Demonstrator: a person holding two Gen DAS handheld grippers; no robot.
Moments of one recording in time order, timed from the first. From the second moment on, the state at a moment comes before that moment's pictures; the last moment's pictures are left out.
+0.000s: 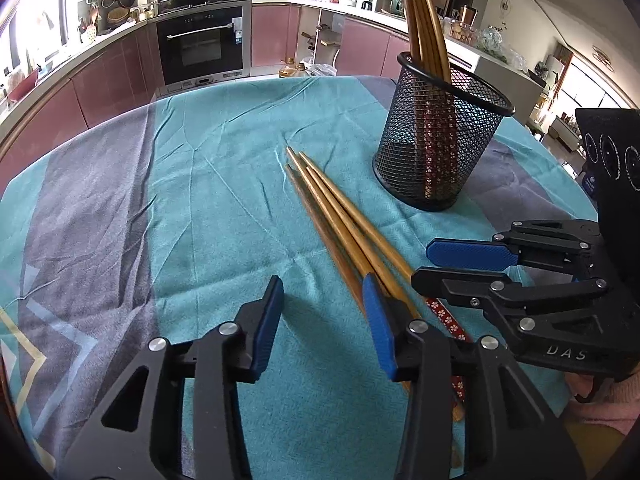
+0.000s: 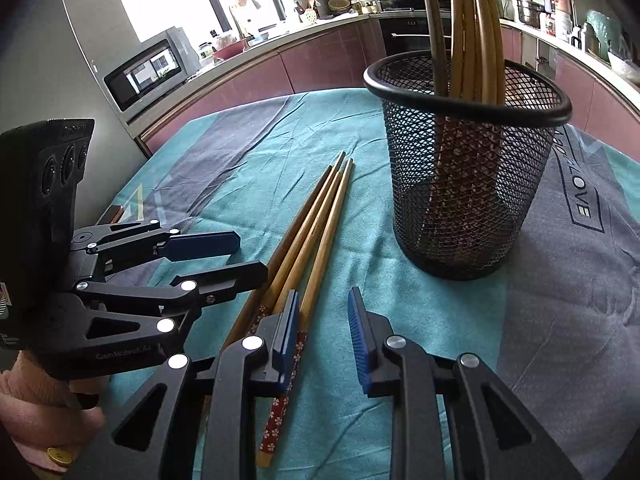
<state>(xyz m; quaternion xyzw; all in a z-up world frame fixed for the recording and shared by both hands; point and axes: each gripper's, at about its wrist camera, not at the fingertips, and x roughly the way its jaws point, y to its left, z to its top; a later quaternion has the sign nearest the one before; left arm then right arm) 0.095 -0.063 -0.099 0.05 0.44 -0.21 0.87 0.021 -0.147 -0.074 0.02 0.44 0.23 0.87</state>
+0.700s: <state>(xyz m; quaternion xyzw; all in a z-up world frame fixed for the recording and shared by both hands) 0.116 -0.075 -0.103 0.05 0.46 -0.22 0.86 0.052 -0.136 -0.074 0.00 0.43 0.21 0.88</state>
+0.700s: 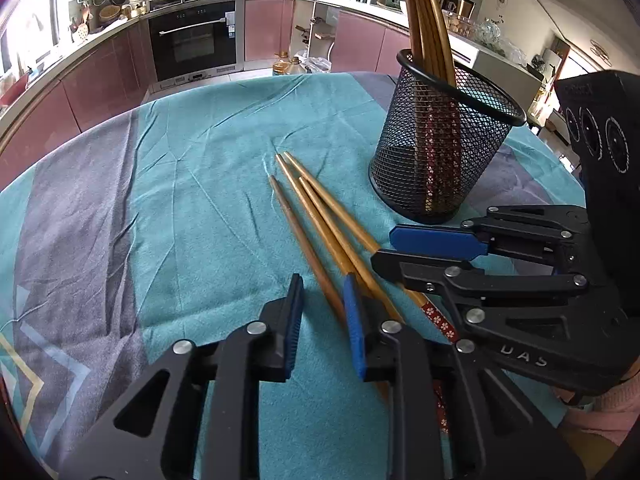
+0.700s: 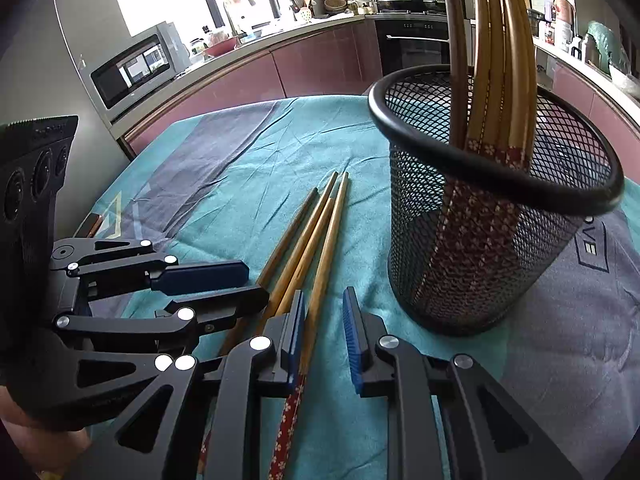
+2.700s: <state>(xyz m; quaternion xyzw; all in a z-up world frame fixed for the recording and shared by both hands) 0.056 -0.033 0.029 -0.05 0.33 -0.32 0.89 -0.006 -0.213 0.018 0.11 0.30 0.24 0.92</state>
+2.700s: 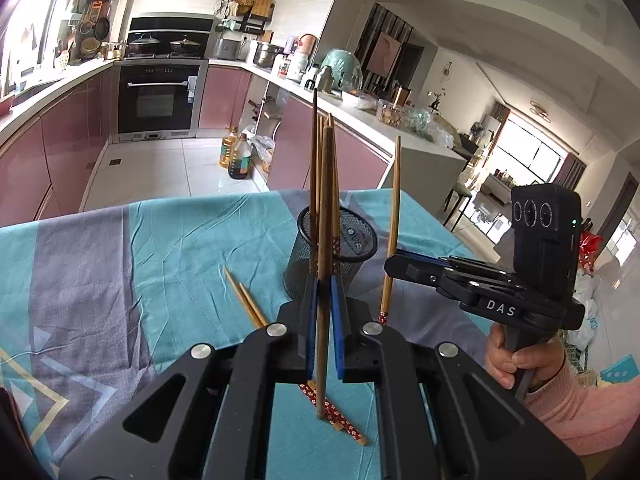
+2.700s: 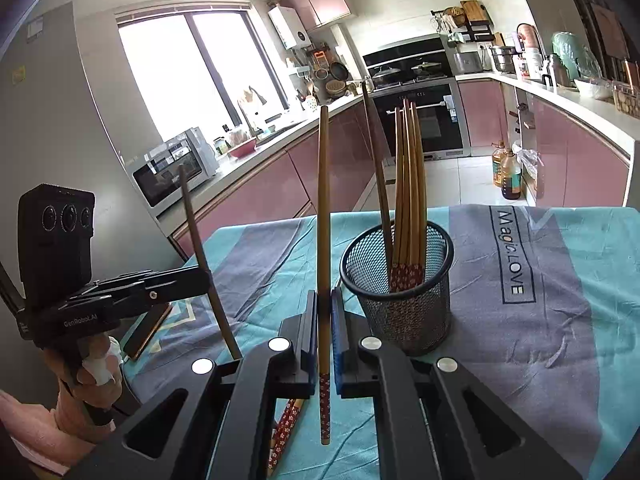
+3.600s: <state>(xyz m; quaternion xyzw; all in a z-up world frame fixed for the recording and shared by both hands) 0.082 -0.052 0.088 -0.06 0.26 -0.34 0.90 0.015 -0.226 0.066 0.09 0.23 0.22 0.94</state>
